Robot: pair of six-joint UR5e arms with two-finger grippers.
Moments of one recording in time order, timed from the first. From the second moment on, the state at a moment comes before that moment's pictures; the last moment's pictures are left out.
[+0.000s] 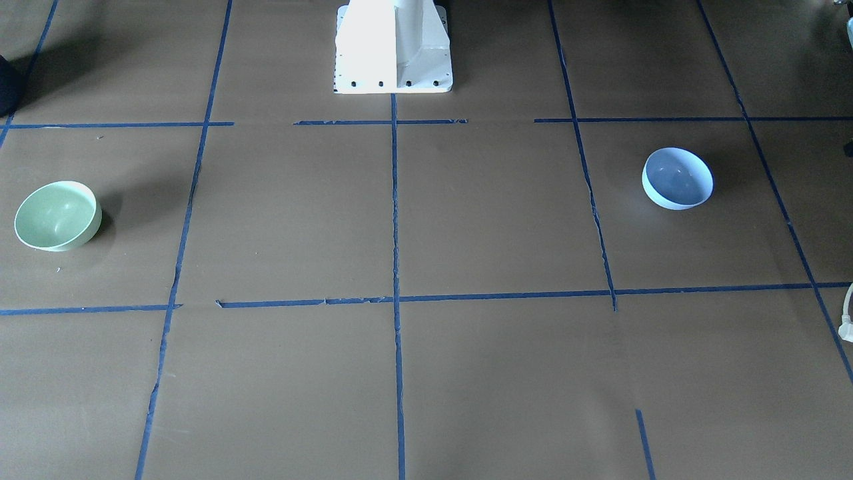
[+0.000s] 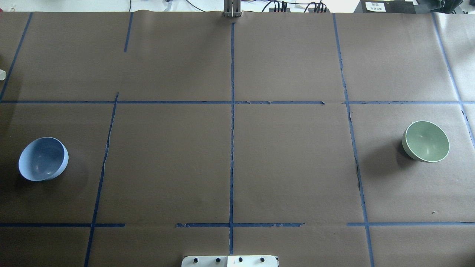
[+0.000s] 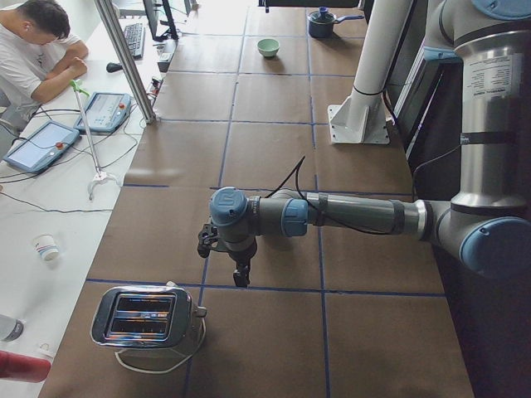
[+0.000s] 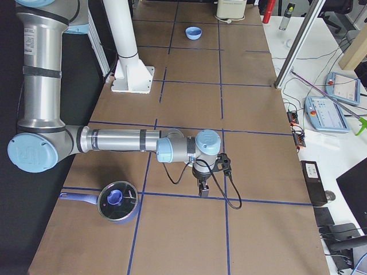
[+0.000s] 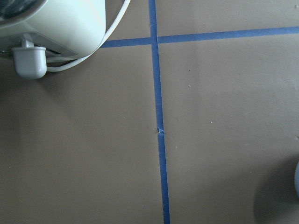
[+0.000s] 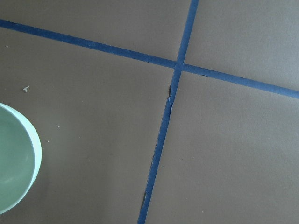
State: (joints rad) left arm -1.49 -1.48 -1.72 -1.49 -2.36 0.04; right arm 1.46 -1.66 1.67 -1.52 2.29 -0.10
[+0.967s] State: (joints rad) left arm -1.49 -1.55 -1.72 -1.65 -2.36 0.03; right arm 1.45 -1.65 1.67 -1.49 2.29 -0.09
